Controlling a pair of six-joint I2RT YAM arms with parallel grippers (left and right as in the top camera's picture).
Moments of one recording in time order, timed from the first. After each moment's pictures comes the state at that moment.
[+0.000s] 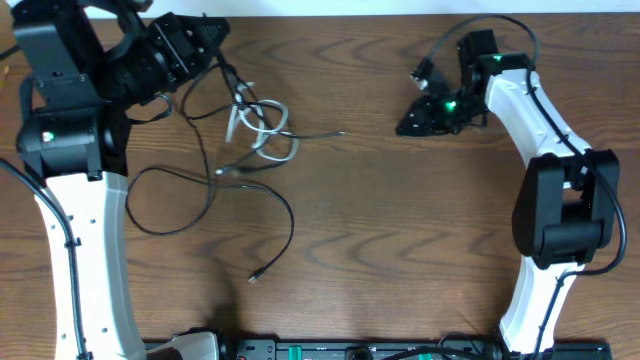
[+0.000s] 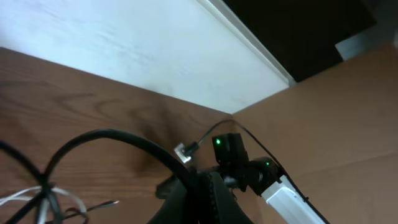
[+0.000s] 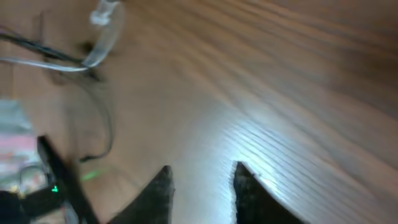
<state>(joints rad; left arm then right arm) 0.12 1.43 1.69 -0.66 0.84 -0.61 0.14 2.11 1.71 -1.01 -0.72 -0.17</state>
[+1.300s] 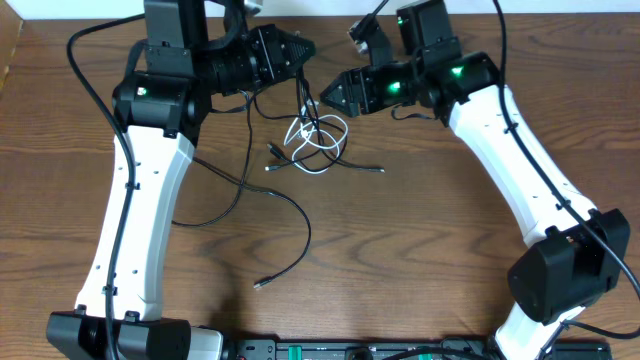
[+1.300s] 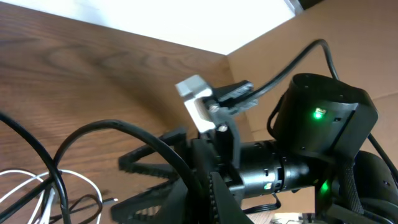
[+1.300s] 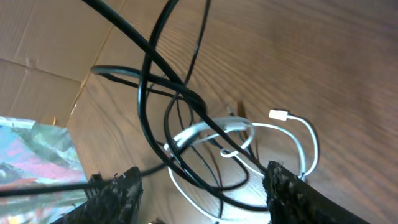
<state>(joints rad) -0.14 1.58 1.69 -0.66 0.81 -0.53 0.41 1.88 1.76 -0.72 -0.67 0.24</state>
